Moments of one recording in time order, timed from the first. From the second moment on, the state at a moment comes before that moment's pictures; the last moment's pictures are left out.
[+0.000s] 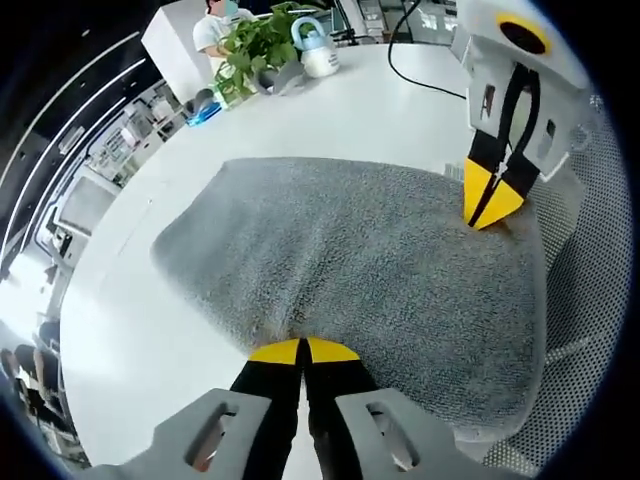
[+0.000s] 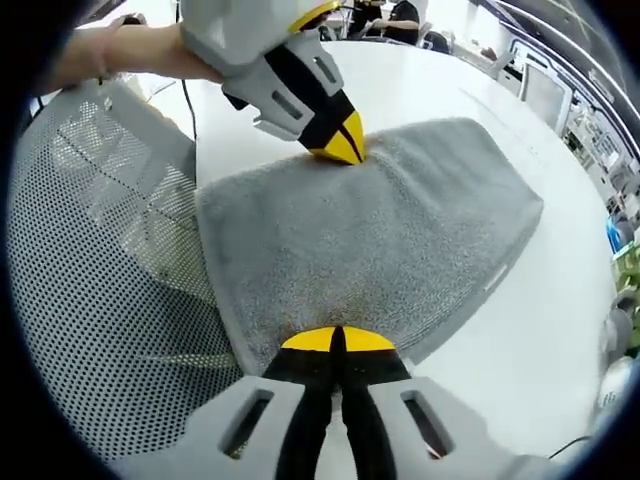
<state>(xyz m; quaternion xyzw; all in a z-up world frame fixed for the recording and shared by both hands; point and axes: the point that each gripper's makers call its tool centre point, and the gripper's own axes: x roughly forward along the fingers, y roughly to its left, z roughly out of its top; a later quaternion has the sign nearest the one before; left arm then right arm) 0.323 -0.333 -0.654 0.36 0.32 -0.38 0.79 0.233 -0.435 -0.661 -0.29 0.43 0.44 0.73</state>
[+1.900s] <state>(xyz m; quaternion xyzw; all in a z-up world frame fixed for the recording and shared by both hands) 0.199 -0.354 -0.654 0.54 0.18 -0.64 0.52 0.238 -0.436 -0.658 -0.12 0.42 0.47 0.77</state>
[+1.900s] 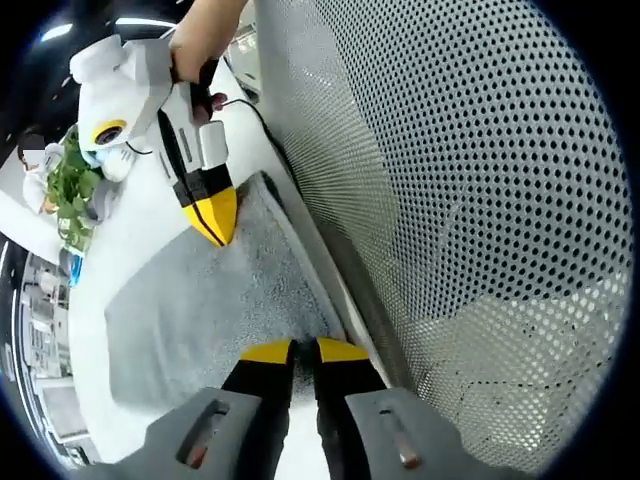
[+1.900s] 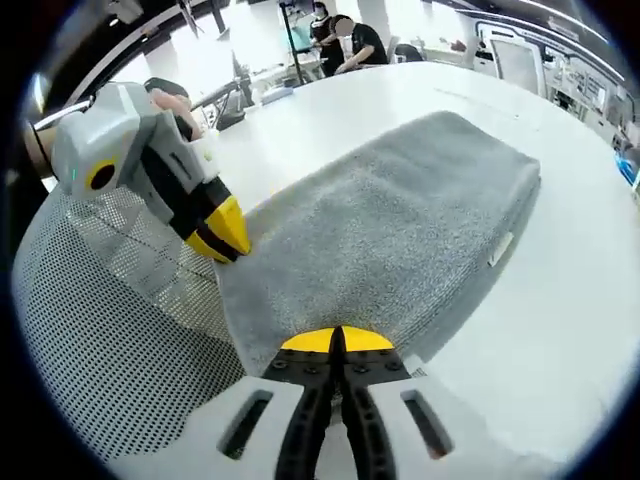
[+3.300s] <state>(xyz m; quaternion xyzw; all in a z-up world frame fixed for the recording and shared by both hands) 0.219 -0.327 -0.621 0.38 0.27 -0.60 0.64 0.192 -0.481 -0.642 -0.50 0.20 0.61 0.58</state>
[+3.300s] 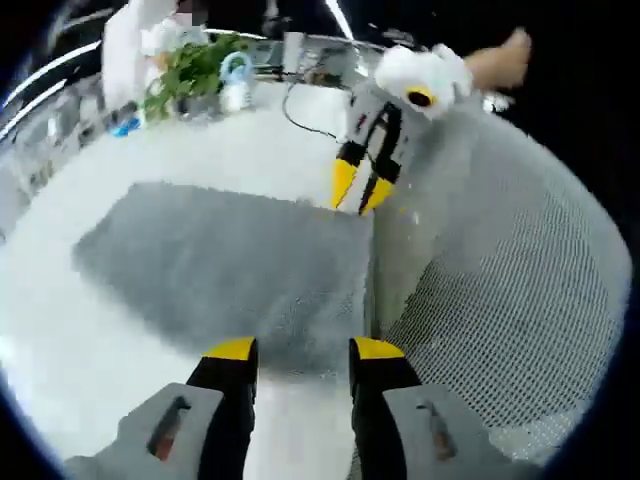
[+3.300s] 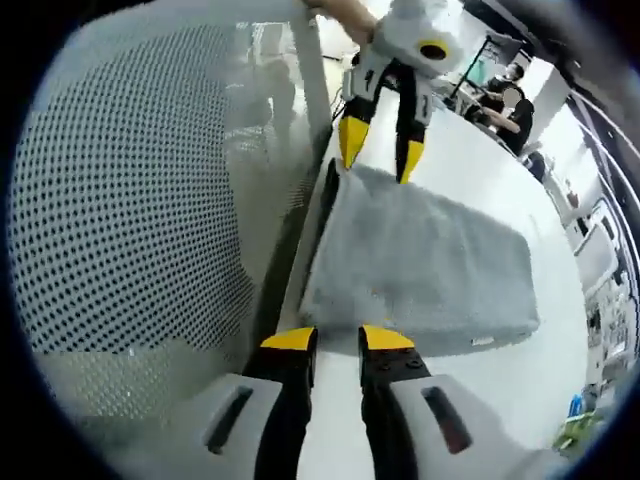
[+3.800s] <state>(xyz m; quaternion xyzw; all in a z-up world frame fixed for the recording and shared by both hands) 0.192 -0.343 -0.640 0.49 0.19 -0.65 0.55 0.194 -0.455 -0.648 -0.61 0.06 0.61 0.50</state>
